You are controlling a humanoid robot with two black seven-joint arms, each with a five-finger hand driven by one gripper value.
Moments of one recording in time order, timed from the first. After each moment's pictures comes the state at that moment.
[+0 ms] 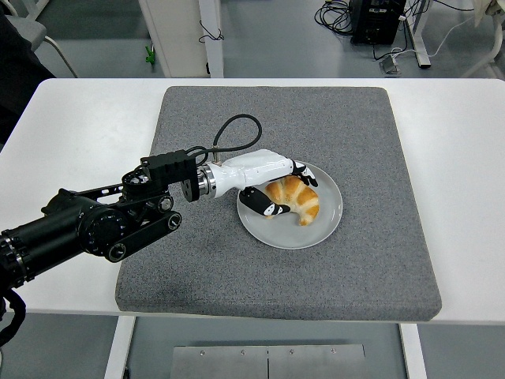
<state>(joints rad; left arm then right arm) -0.96 0.17 -0.27 -0.95 1.59 0.03 -0.35 -0.09 0.00 -0.01 0.10 -0.10 0.03 0.41</state>
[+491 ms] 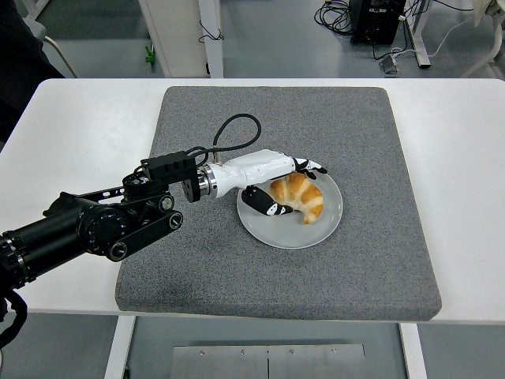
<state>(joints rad) -0.96 0.17 -0.28 -0.95 1.52 0.03 -0.37 -0.09 0.00 -0.01 0.10 -0.10 0.03 0.41</state>
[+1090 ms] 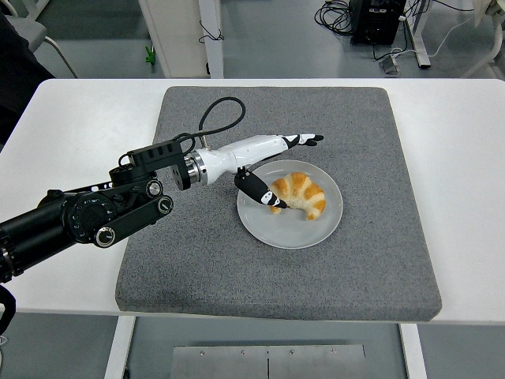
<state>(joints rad) -0.98 0.22 -0.31 -0.99 1.31 -0.03 -0.38 -0.09 0.00 -0.01 0.10 -0.10 0.03 0.41</state>
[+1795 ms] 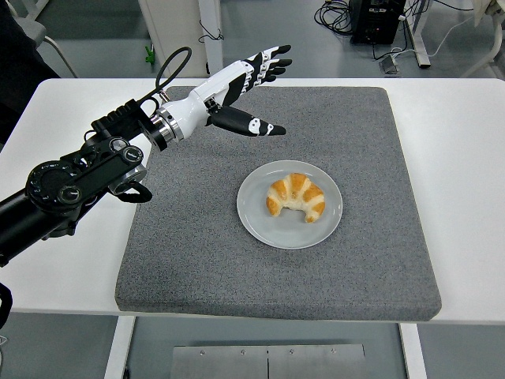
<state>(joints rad) -0.97 0.26 -0.51 -0.99 0.86 -0.10 -0.37 -0.09 0.00 -0.01 0.10 -0.10 0.03 0.41</state>
